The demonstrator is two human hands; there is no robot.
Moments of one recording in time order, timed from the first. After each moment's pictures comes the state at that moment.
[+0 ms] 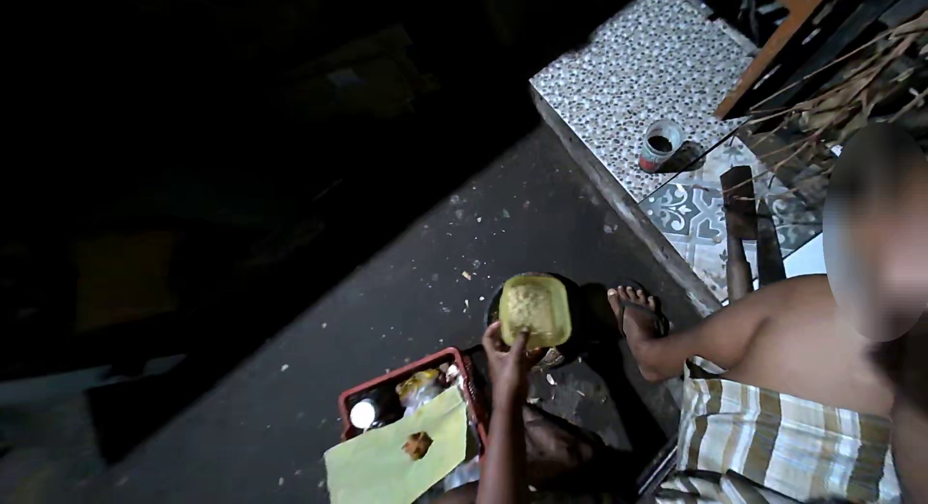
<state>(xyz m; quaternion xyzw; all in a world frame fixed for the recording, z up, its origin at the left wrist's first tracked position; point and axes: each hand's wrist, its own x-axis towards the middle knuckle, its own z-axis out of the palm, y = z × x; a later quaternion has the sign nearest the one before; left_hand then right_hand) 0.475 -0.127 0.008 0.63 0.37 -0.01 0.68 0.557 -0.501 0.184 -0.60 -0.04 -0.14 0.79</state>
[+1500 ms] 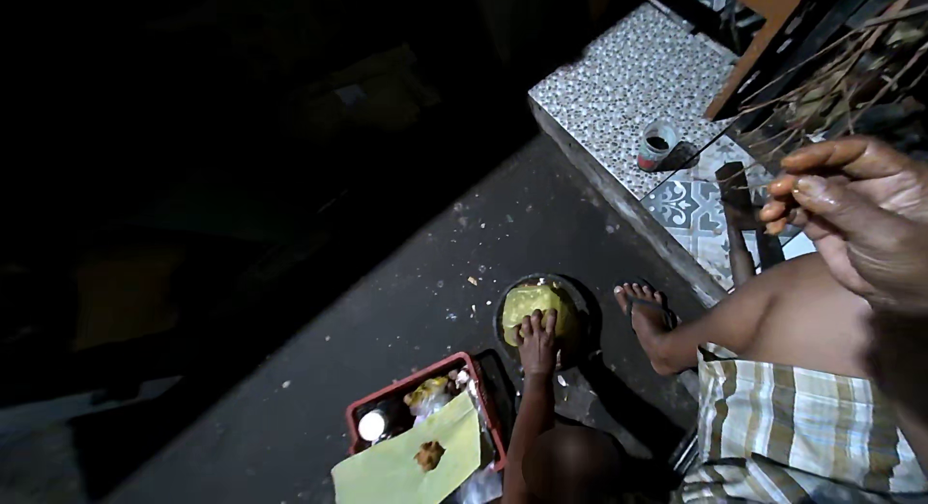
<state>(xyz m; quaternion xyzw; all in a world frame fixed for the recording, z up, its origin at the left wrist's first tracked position) 0.474 -0.113 -0.088 1.00 -0.03 -0.04 0.04 0.559 -0.464 0.183 -0.70 -0.12 -0.07 0.70</state>
